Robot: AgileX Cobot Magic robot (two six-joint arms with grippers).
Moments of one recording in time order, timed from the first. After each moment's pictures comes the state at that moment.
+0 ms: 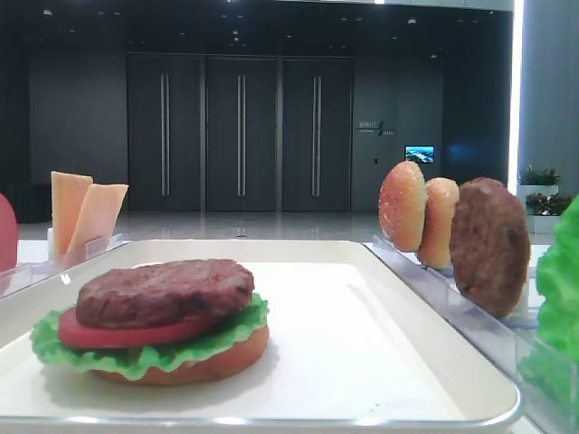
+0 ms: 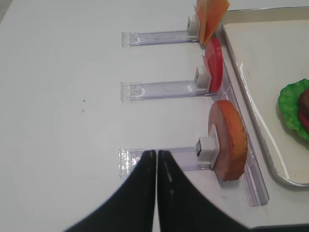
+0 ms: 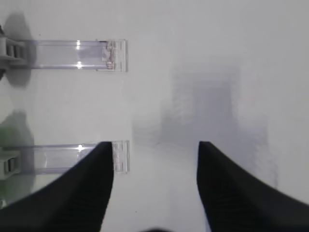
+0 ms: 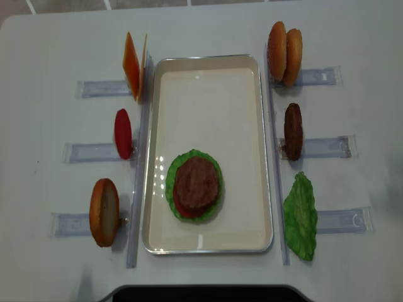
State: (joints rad) left arm -0.07 -0.01 -0.48 0.08 1.11 -0.03; right arm 0.00 1.03 -0.89 0.01 1.11 -0.06
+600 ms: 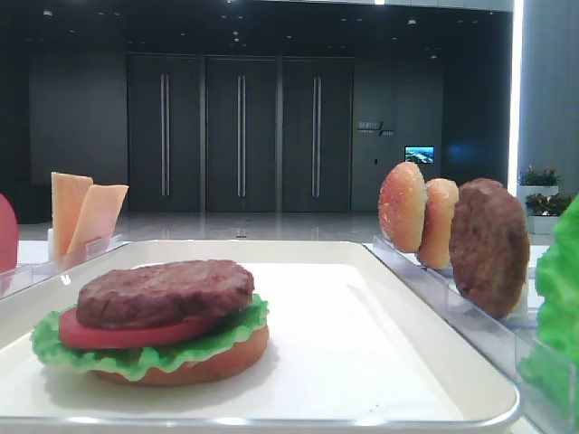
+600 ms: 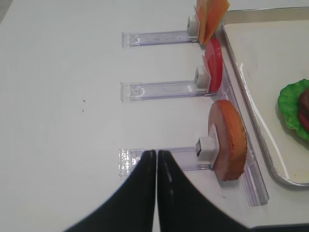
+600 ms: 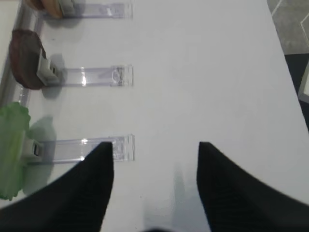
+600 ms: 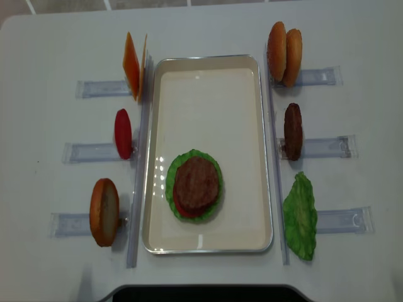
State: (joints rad) left arm -0.07 -0.01 -0.48 0.08 1.11 -0.03; right arm 0.00 0.36 -0.70 0.01 1.19 -0.04
